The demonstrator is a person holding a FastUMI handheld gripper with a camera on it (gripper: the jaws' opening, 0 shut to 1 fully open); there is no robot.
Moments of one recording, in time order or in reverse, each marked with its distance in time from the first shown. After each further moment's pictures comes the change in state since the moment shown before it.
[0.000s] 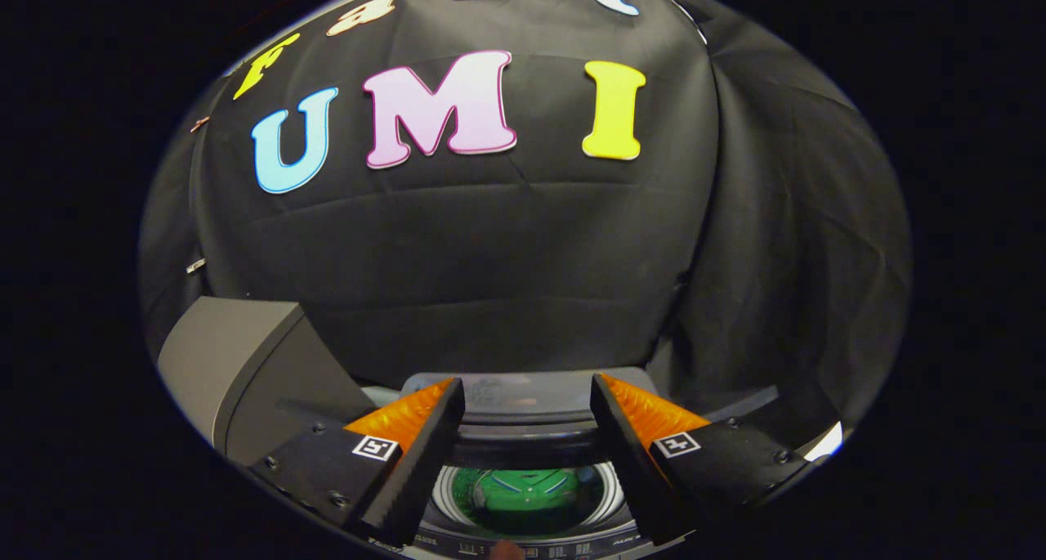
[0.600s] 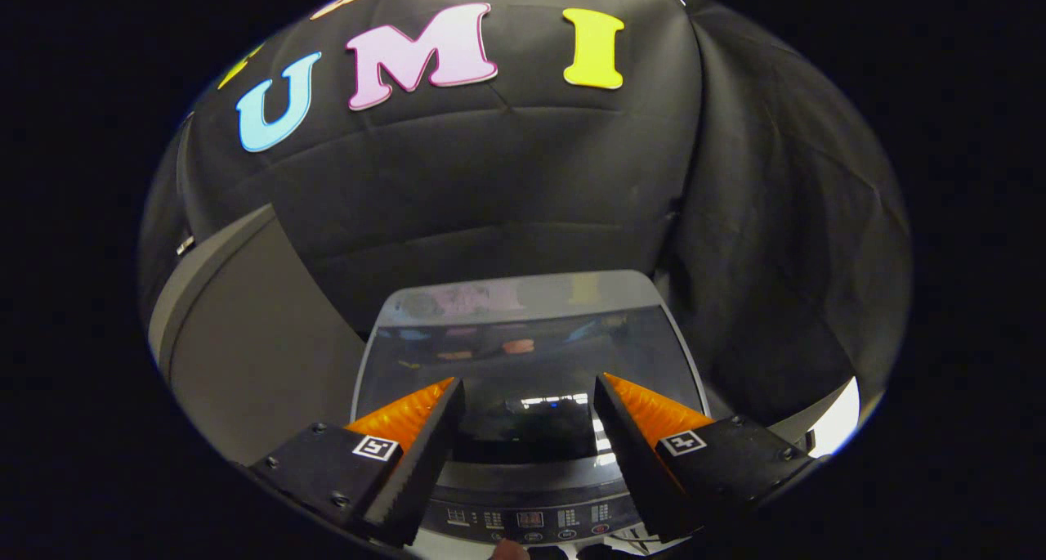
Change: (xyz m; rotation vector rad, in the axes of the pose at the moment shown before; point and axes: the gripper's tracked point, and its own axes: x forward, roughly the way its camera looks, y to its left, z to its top) arm -0.001 -0.018 -0.107 0.022 0.183 -0.062
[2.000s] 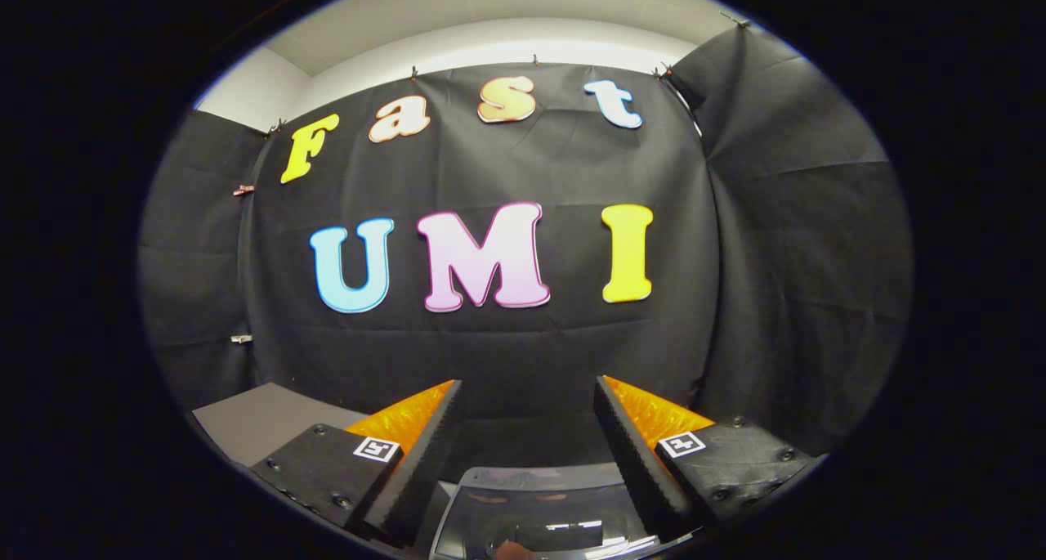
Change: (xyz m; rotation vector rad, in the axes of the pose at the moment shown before) arm -0.204 0.044 0.227 -0.003 -0.708 0.156
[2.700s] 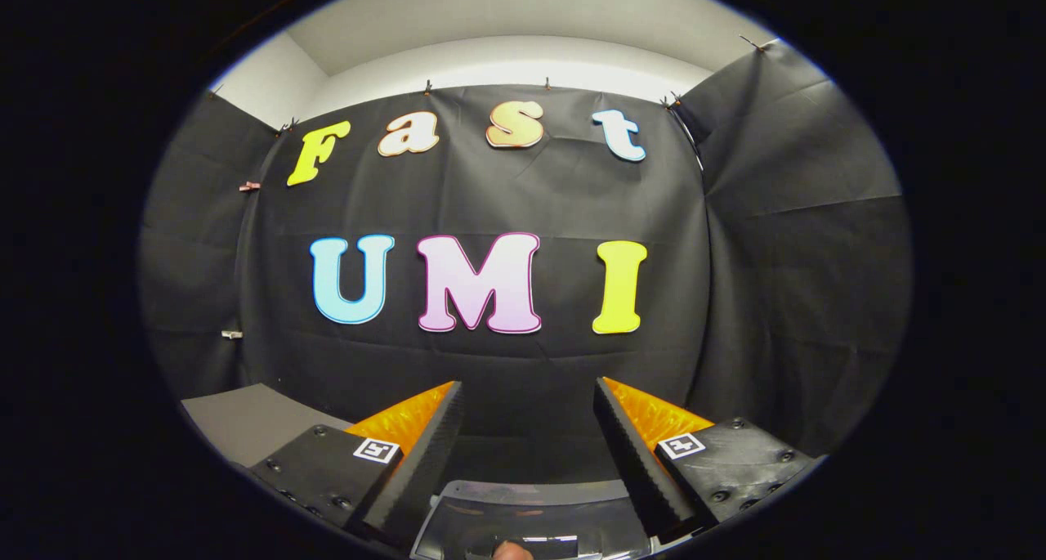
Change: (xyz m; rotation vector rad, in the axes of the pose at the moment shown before) arm -0.006 0.005 0.017 -0.078 -0.047 -0.008
